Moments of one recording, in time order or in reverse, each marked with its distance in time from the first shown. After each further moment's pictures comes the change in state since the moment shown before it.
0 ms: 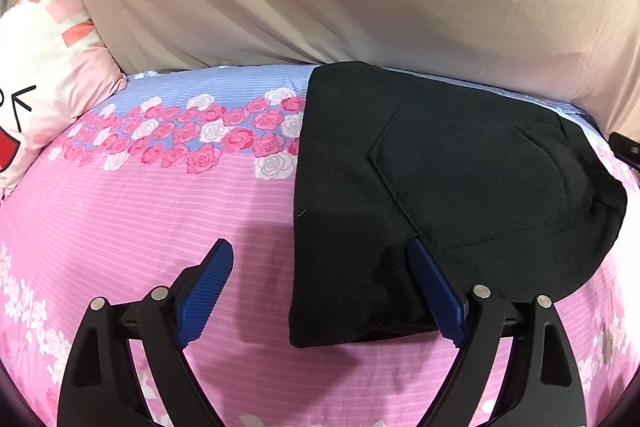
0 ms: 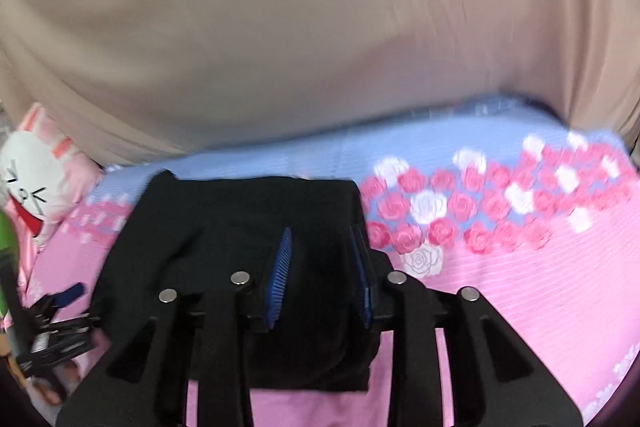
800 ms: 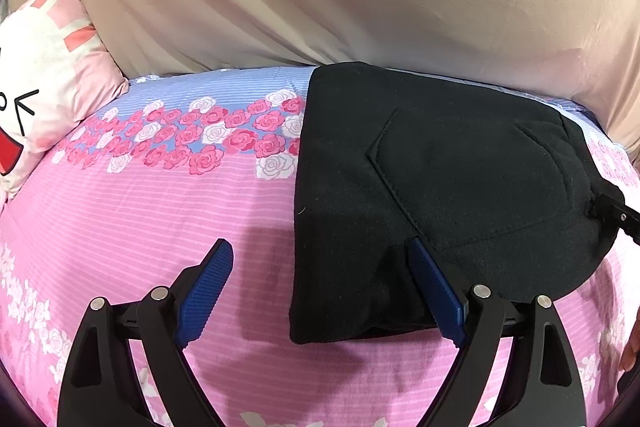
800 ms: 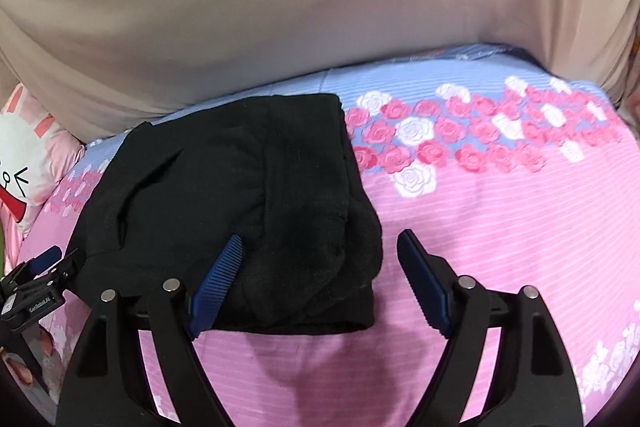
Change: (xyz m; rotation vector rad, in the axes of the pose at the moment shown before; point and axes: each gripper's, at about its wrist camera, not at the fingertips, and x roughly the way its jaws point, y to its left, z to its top) left arm -0.001 -0.002 -0.003 0.013 -0.010 0.013; right arm 0.011 -0.002 -0.058 0.061 0.067 -0.076
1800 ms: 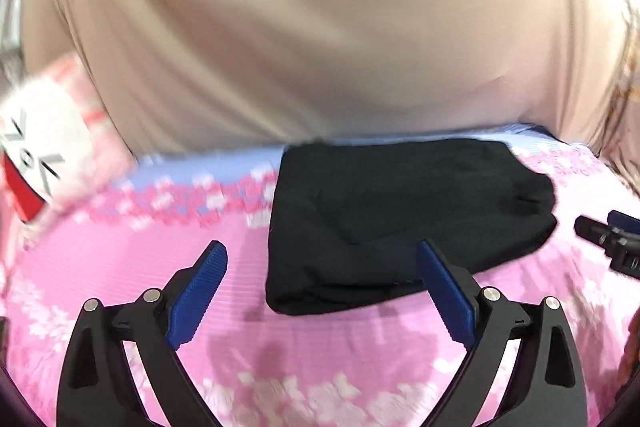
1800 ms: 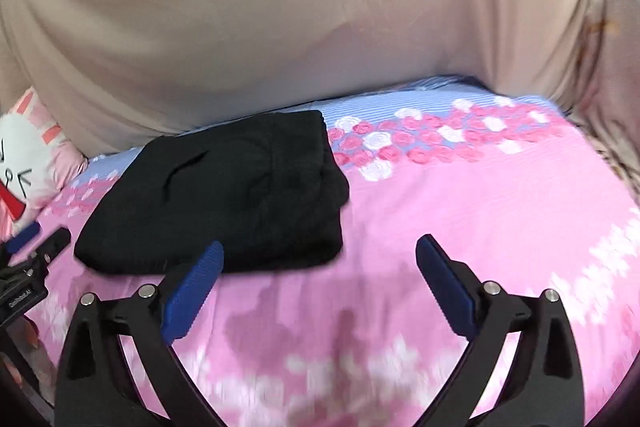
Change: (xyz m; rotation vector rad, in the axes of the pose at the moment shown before) left arm -0.100 -0.046 -0.055 0.140 -0.343 -0.005; right arm -0.093 0.019 -0.079 -0.003 -0.199 -0.084
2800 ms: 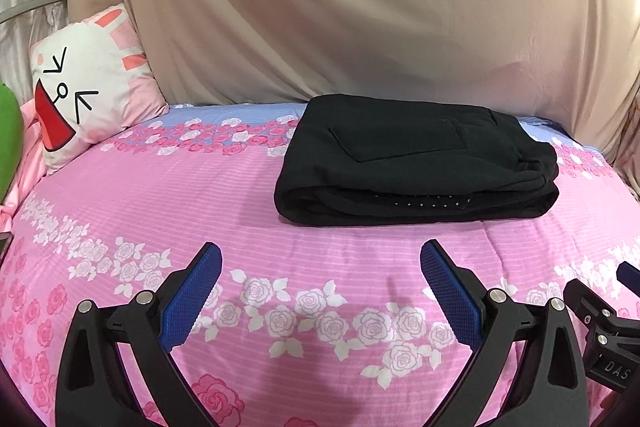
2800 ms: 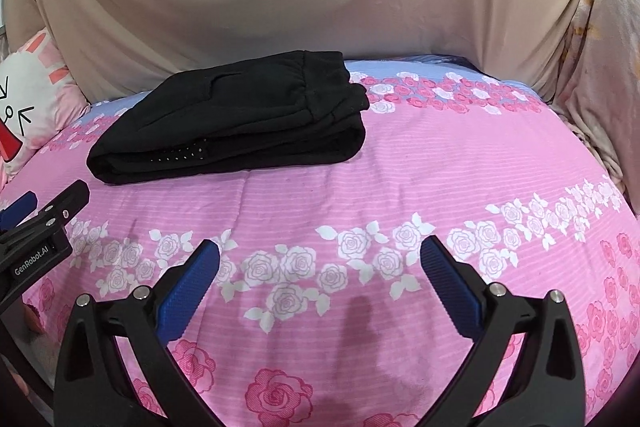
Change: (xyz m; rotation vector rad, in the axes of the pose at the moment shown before) left arm -0.015 -0.002 -0.050 -0.156 0.107 0.067; right arm -0.025 0.035 -0.062 -0.084 0.066 -0.075
